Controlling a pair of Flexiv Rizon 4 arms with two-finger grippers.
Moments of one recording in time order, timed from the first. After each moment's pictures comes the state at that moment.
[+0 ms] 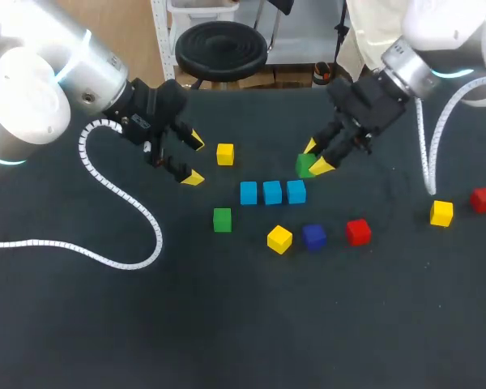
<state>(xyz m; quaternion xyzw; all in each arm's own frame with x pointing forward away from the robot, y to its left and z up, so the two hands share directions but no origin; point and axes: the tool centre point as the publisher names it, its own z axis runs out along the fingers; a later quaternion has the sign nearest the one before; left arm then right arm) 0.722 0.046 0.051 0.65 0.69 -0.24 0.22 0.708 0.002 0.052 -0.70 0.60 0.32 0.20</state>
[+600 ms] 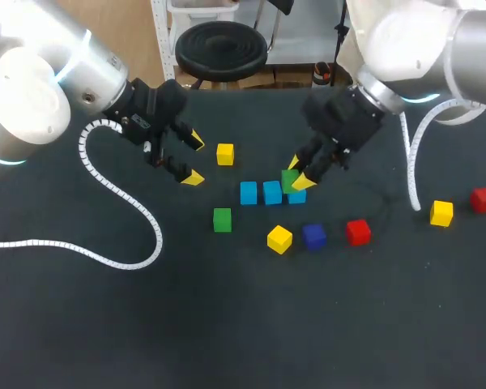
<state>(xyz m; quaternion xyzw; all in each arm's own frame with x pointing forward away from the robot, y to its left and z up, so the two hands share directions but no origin) 0.722 0.046 0.051 0.65 0.69 -0.24 0.22 0.699 0.023 0.023 -0.70 0.63 0.30 0.17</state>
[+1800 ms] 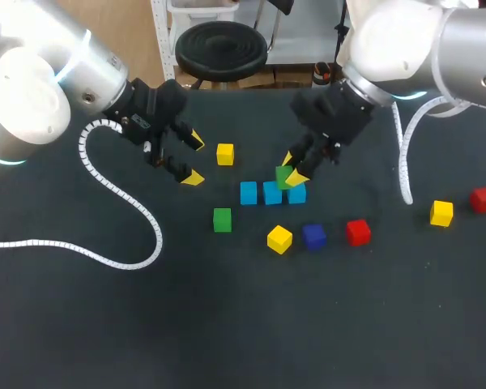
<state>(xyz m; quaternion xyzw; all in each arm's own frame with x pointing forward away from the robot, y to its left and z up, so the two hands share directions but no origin) 0.722 0.046 0.051 0.65 0.69 -0.24 0.22 0.702 0.032 0.029 -0.70 0.64 0.29 0.16</state>
